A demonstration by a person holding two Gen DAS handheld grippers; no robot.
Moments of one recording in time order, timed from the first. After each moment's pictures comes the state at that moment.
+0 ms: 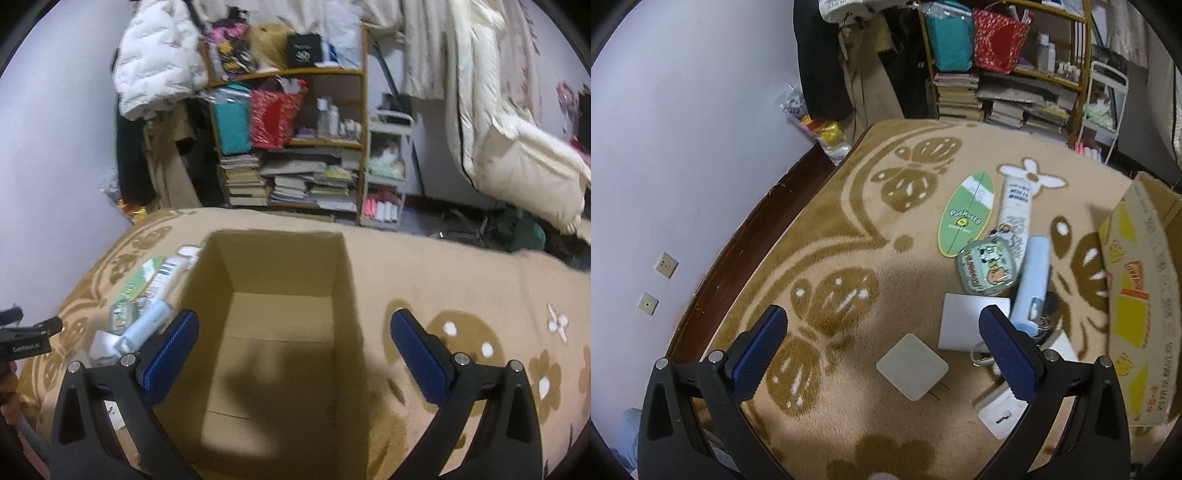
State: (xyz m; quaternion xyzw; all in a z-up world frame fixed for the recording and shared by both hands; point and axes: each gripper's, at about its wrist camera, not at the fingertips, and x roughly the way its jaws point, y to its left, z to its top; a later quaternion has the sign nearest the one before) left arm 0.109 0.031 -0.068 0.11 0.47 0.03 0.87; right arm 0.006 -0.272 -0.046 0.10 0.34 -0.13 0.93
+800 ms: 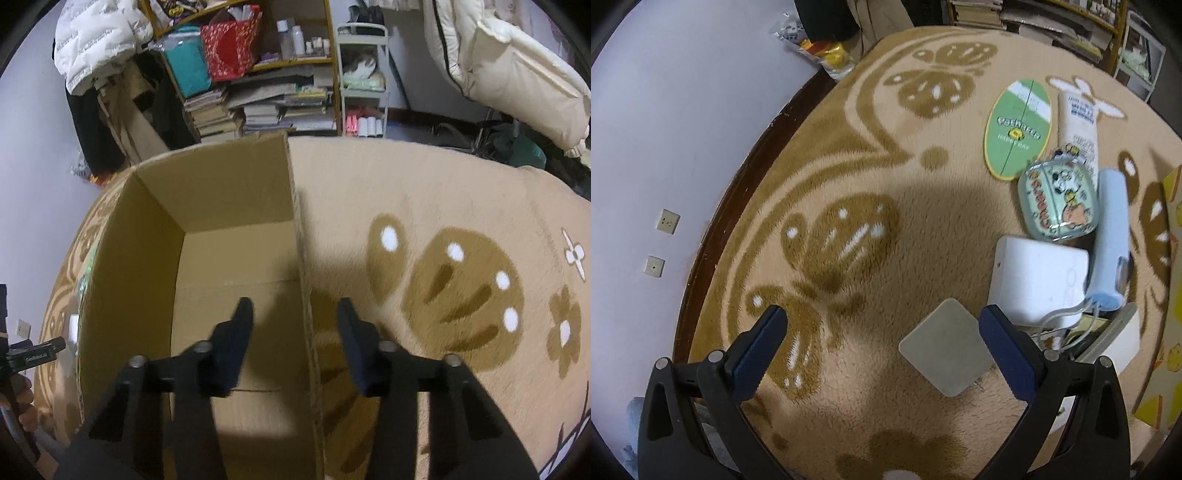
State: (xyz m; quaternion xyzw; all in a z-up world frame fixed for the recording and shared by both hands) left arm 0.145 0.050 -0.139 0.13 0.60 0.08 0.79; right arm 0.026 -0.318 -0.099 0.17 0.47 -0.14 0.86
